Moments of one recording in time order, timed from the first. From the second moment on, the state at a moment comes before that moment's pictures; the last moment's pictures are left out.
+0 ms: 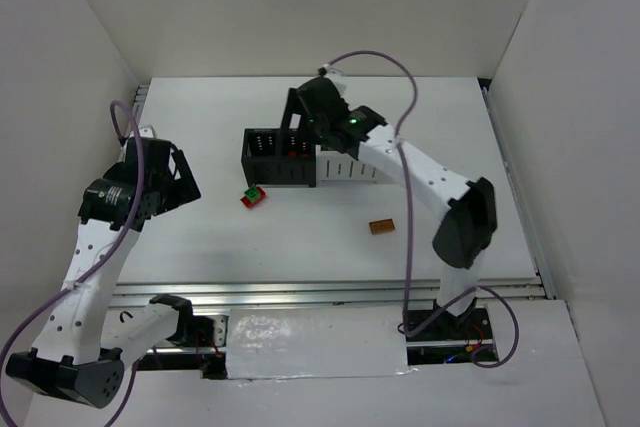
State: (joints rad) left arm -0.16 0.97 1.23 -1.16 -0.36 -0.52; right arm 0.74 1.90 1.86 -0.57 0.27 0.71
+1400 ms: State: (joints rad) left arm -0.16 1.01 1.20 -1.05 -0.19 -0.39; right arm 0.56 1.71 1.01 -0.89 0.31 1.71
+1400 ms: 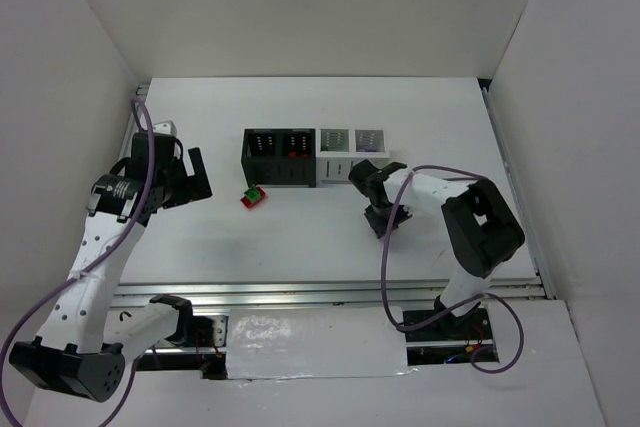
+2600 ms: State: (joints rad) left arm -0.16 0.94 1.17 -1.08 -0.24 -0.43; right arm 0.74 2.28 2.33 -0.86 -0.02 0.69
